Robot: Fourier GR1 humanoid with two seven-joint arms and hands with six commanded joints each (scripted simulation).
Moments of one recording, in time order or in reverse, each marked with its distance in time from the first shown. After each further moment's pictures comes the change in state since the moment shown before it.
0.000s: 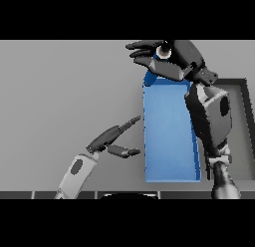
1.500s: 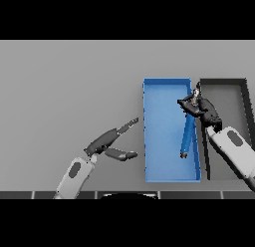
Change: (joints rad) left arm 0.037 0.023 -0.012 -0.038 -0.007 0.001 -0.031; right arm 0.568 -0.532 0.641 0.044 -0.180 -0.561 0.074
